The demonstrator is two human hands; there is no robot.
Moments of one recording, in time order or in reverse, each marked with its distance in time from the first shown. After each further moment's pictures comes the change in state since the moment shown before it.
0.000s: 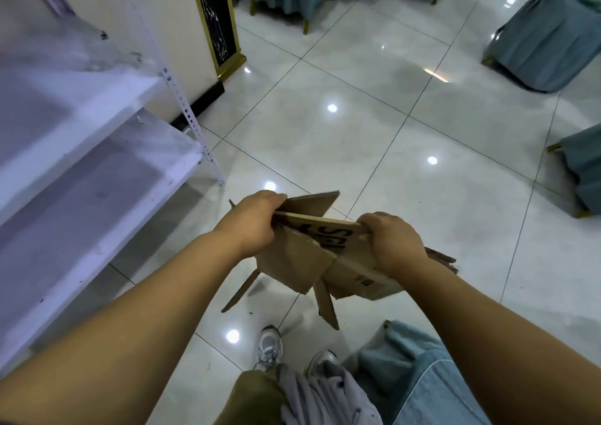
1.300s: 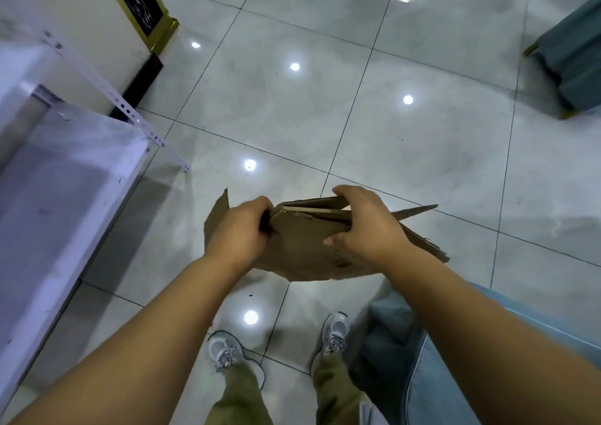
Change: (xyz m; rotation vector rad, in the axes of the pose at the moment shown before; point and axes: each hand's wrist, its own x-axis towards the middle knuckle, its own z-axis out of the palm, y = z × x) left_hand 0.015 -0.007 0.109 -0.128 0.000 -0.021; right_hand -0.024 0.017 0.078 0.434 -0.012 0.200
